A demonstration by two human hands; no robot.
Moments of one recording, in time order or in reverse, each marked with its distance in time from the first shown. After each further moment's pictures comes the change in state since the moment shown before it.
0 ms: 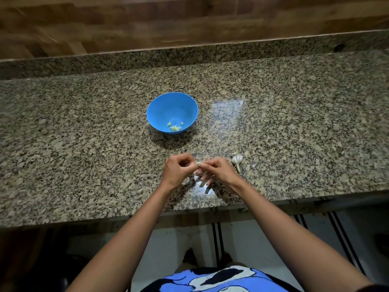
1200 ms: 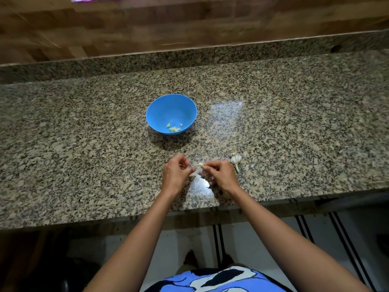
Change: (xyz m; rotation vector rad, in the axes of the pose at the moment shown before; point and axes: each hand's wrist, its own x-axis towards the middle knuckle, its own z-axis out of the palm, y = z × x) left_hand -0.007 0.006 0.005 0.167 0.094 -0.186; right_hand -0.002 0.015 0.006 -0.304 0.330 -0.088
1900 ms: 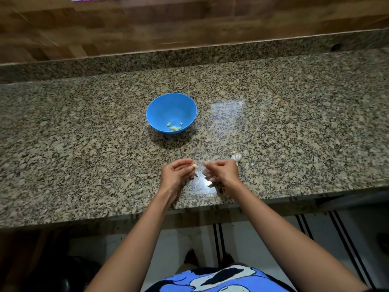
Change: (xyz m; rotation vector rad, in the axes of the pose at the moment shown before) left_hand -0.008 -0.006 0.000 -0.971 -0.102 -0.399; right_hand -0.002 -0.006 -0.003 0.306 0.082 0.242
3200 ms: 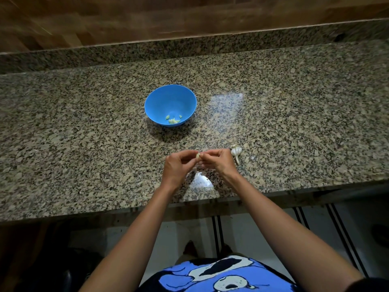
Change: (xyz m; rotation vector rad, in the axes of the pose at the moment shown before) left_hand 0.001 -0.001 0.003 0.809 -0.057 0.508; right_hand 0.000 -0.010 0.006 0.091 -0.167 -0.117
